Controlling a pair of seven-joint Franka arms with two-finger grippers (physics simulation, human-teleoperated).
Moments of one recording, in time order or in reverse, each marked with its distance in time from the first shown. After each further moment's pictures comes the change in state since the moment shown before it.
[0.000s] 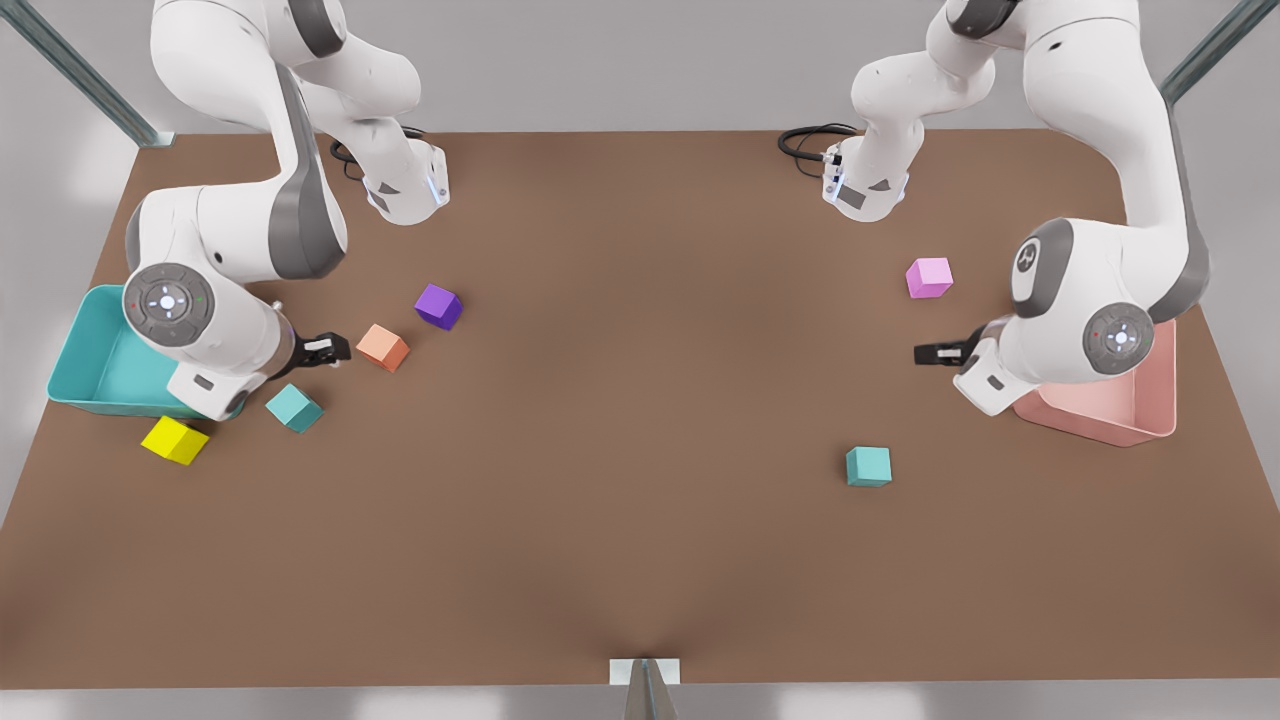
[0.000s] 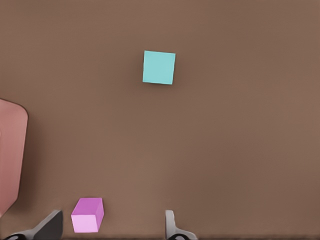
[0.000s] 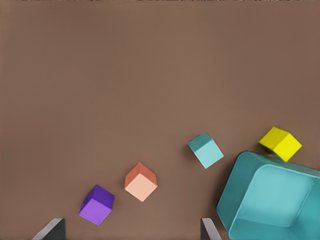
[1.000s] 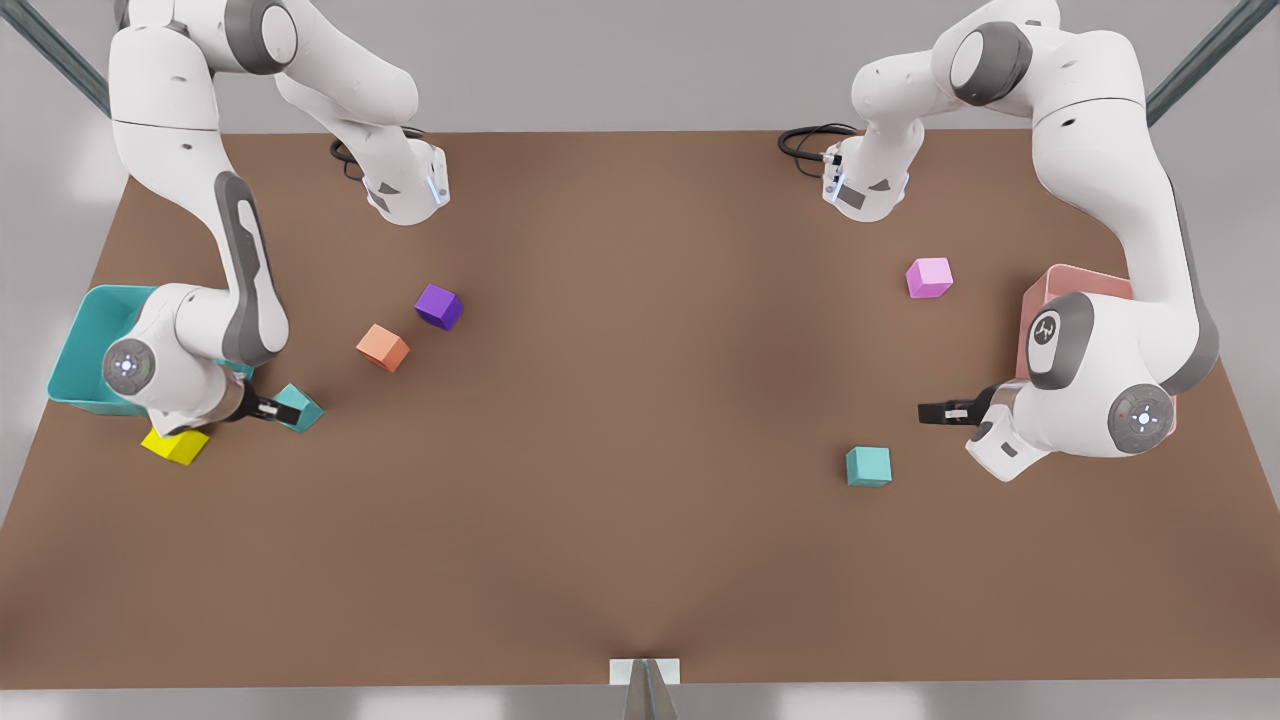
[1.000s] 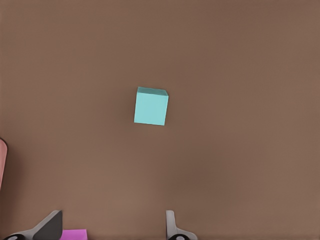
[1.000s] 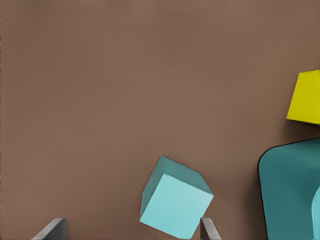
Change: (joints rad) left arm -0.003 0.254 -0.004 0.276 0.005 -0.007 -0.025; right arm -0.367 0.000 -0.038 -0.730 0.112 0.859 0.155
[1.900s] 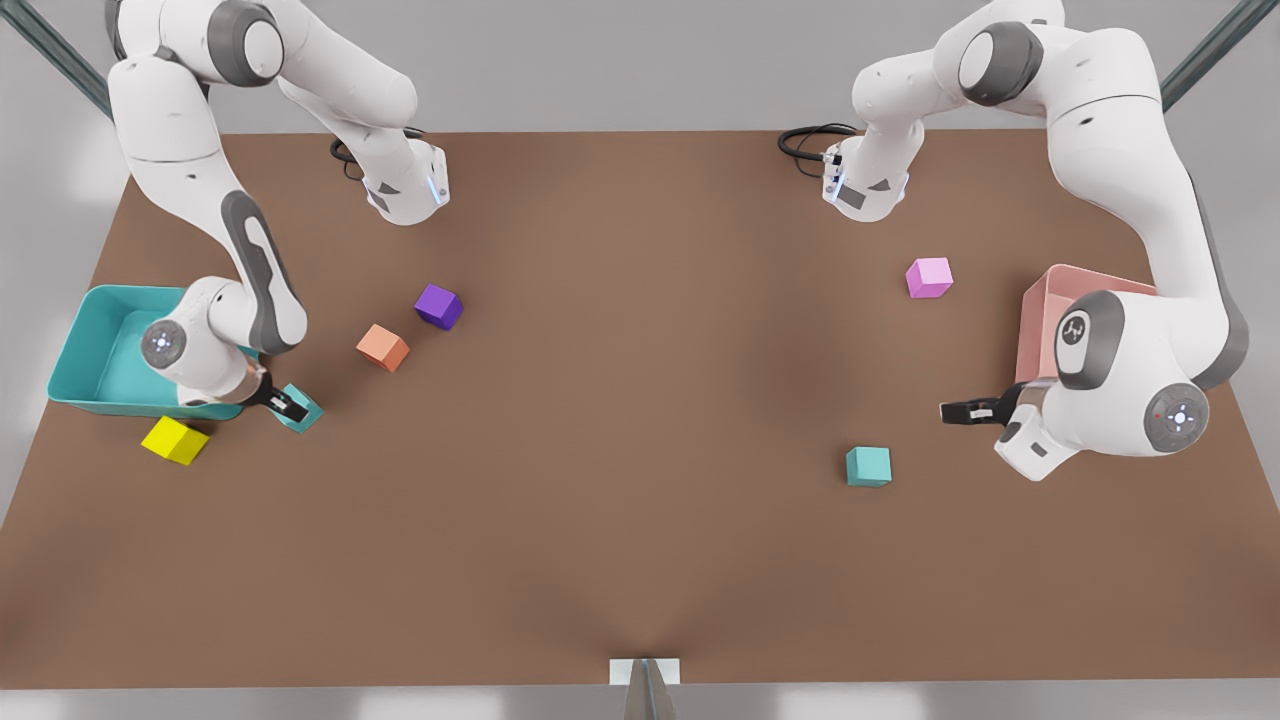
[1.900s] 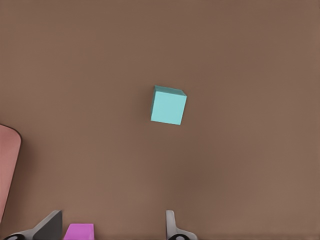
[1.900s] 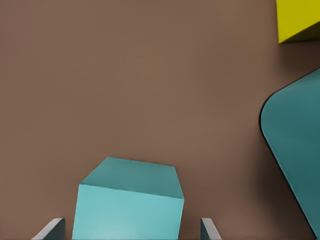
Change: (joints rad) left arm 0.055 -0.002 -0.010 0.003 0.009 -0.021 -0.003; right arm -0.076 0.060 -0.002 -0.211 0.024 0.321 0.197
